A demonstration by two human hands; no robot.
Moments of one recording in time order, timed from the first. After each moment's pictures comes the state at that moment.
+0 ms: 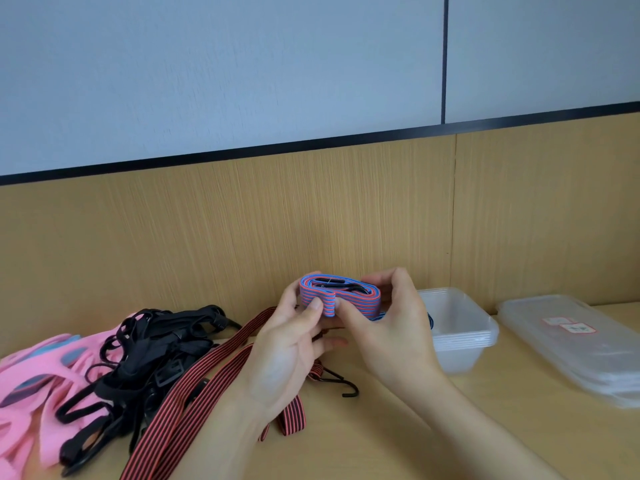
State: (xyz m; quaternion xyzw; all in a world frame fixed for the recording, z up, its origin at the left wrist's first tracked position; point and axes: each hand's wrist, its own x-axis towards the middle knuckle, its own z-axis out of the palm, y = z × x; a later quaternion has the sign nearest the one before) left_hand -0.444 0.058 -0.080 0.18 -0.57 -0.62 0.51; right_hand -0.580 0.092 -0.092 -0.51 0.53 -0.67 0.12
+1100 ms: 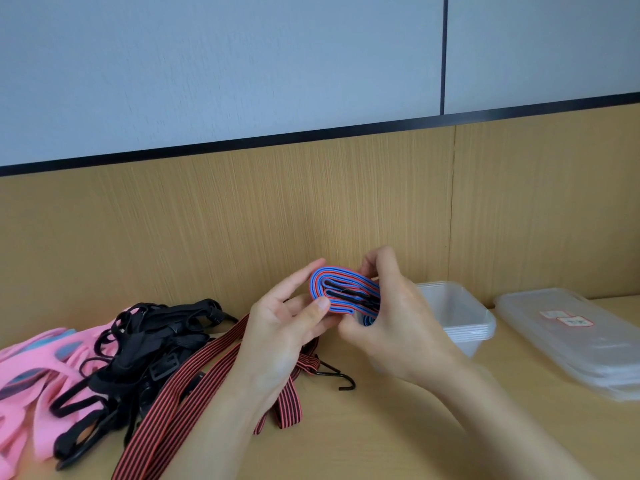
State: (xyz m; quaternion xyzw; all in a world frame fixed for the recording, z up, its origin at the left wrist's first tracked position) left_hand -0.441 0.042 -0.094 0.17 -0.63 -0.55 0.52; right_hand -0.608 0.094 -0.087 -0.68 0.51 -0.53 0.05
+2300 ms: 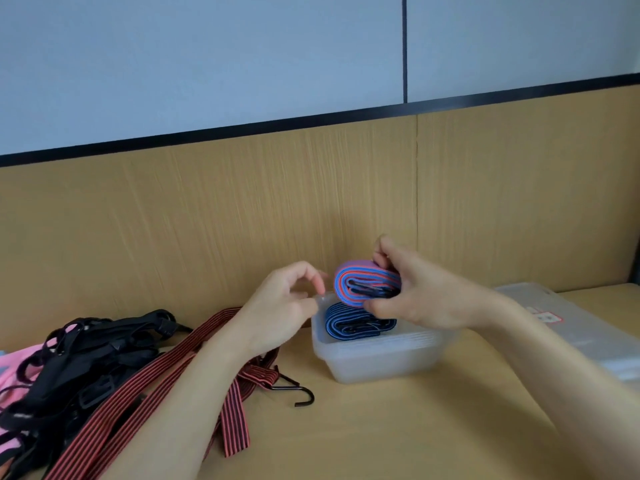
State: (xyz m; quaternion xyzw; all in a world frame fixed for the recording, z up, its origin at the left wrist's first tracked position) left_hand -0.490 0.006 -0.065 0.31 -0.82 -0.37 0.31; right_hand -0.713 0.077 -0.064 -0.74 0.50 -0.40 0.19
